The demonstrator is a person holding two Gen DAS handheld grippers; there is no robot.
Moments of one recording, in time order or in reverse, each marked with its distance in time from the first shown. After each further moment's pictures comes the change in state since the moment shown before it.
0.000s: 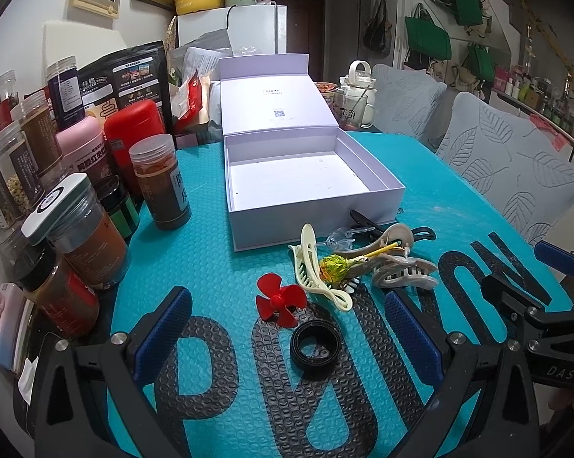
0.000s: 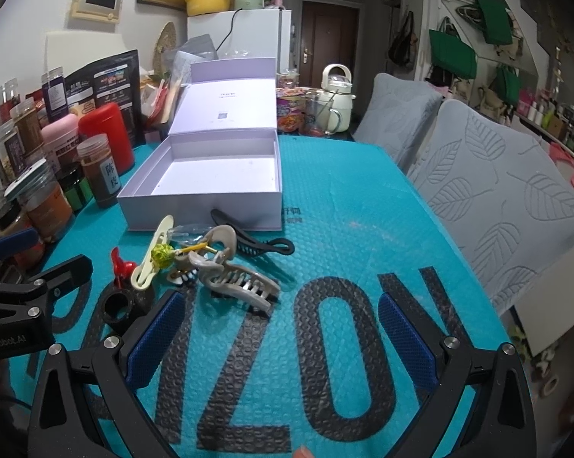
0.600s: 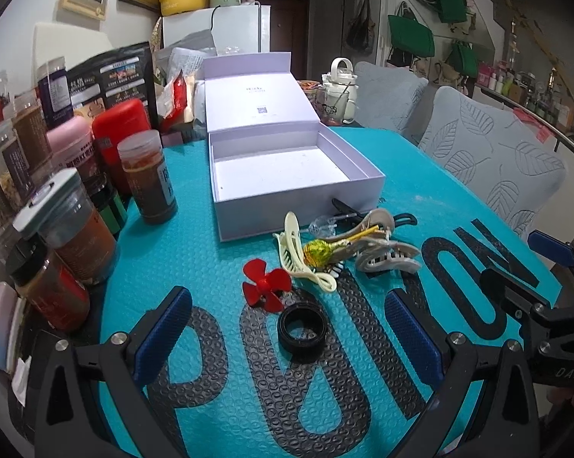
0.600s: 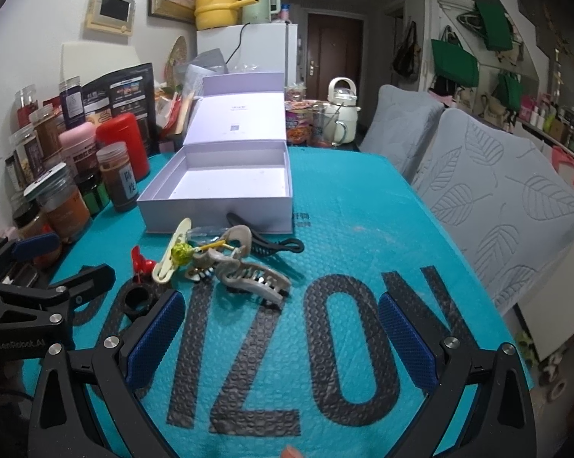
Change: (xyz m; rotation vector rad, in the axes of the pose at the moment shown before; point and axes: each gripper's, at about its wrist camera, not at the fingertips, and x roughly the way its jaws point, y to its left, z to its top) left arm -0.005 0.000 -0.014 0.025 0.005 -0.070; right arm -0.021 0.004 -0.014 -0.001 -0.058 0.030
